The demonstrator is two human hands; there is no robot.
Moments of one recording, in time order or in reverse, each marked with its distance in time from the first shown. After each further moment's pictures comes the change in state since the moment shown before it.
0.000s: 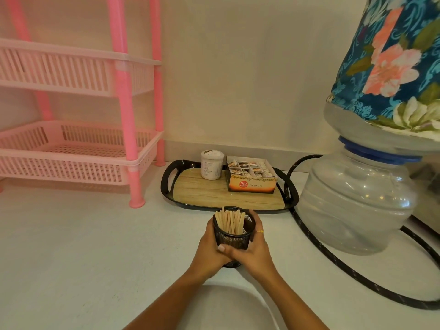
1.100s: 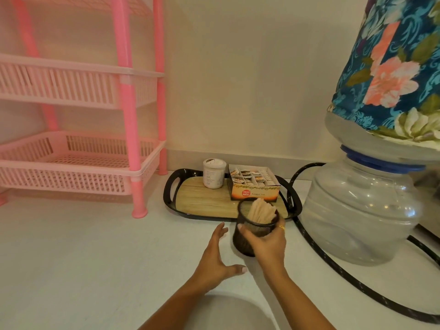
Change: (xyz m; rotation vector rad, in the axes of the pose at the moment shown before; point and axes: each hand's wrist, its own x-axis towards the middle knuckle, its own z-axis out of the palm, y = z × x) left_hand 0.007 -0.015 -0.004 0.100 -0.128 -0.071; right_hand 0.027 -0.016 -0.008 0.041 0.413 -0.034
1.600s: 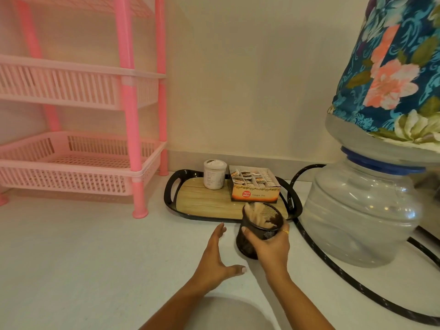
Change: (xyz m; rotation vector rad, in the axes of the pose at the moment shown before) left_hand -0.001 0.001 0.001 0.018 0.052 -0.001; right_hand -0.001 0.007 -0.005 -0.031 0.011 -0.007
